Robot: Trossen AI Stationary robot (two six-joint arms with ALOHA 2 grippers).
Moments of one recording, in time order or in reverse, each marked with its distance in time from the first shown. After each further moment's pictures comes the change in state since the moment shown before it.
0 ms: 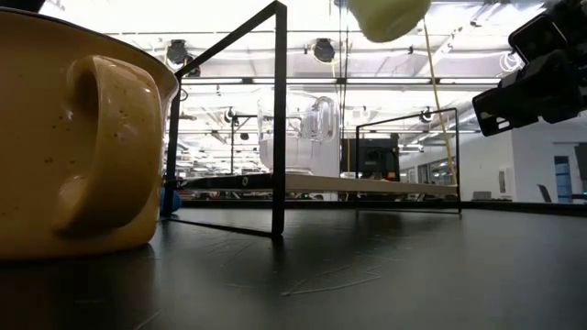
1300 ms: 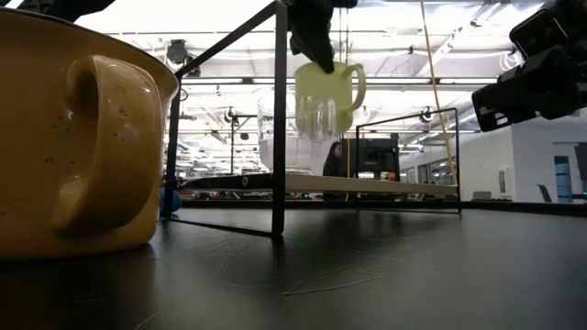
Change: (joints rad) left arm 0.223 0.107 0.000 -0.312 0.101 0.145; right arm -0.001 0.002 0.000 0.027 0.003 -0.025
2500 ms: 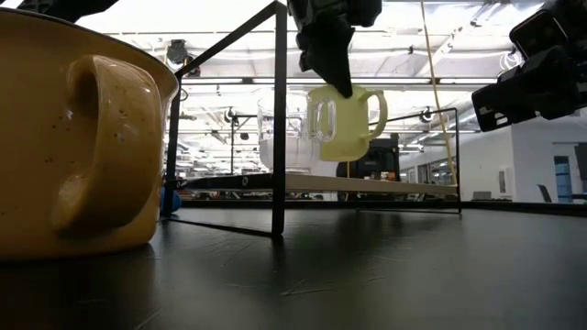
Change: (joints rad) left arm -0.058 0.048 -0.087 0.129 -0.061 -0.114; right arm 0.000 0.000 0.000 0.000 0.001 -0.001
